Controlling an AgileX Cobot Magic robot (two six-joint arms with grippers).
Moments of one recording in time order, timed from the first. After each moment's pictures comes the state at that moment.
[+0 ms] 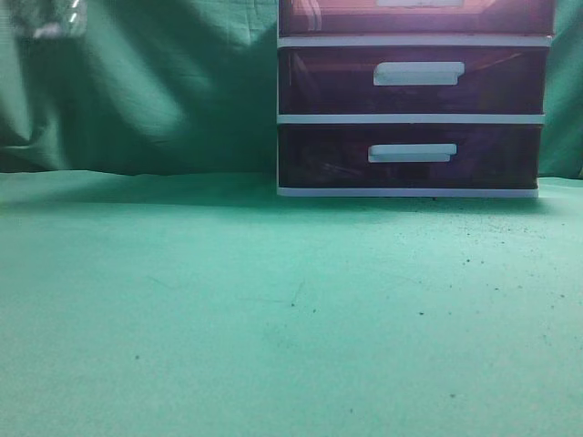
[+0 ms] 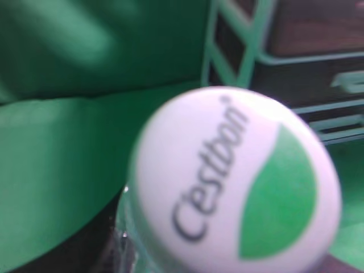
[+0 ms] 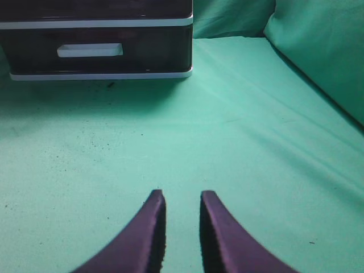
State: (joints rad) left arm -0.42 1.19 -0.93 0.69 0.20 -0.76; right arm 0.04 -0.01 0.03 -0.09 0.38 0.11
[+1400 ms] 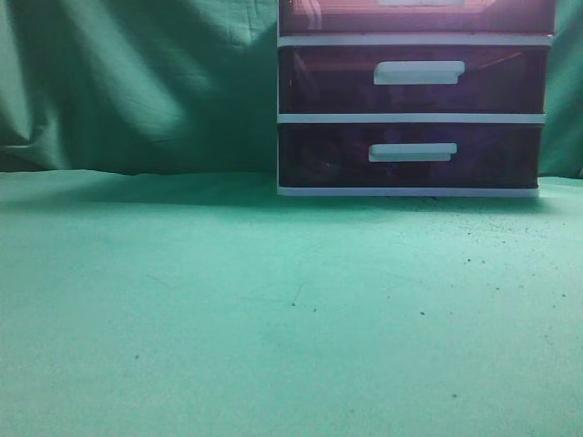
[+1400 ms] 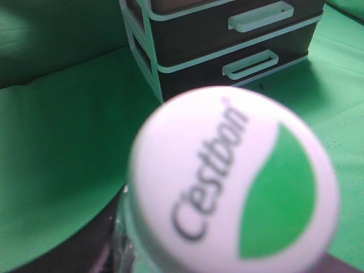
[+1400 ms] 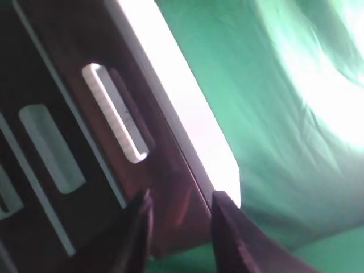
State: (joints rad) left arm -0.79 1.09 -0.99 0.66 0.56 -0.69; right arm 0.17 1.22 -0.82 -0.22 -0.22 -0.88
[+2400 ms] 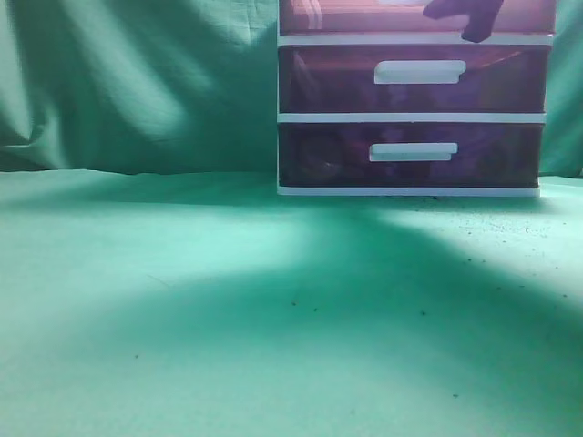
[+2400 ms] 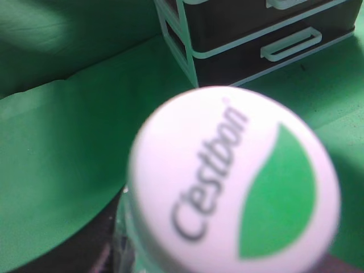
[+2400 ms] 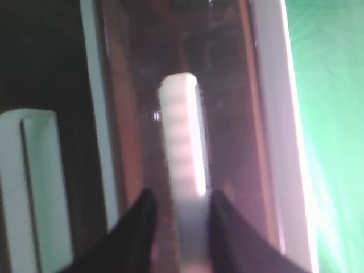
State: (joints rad) left arm -0.79 1.09 -0.99 0.75 0.65 -0.69; right arm 0.18 1.81 -1.23 -0.40 -0.36 -1.02
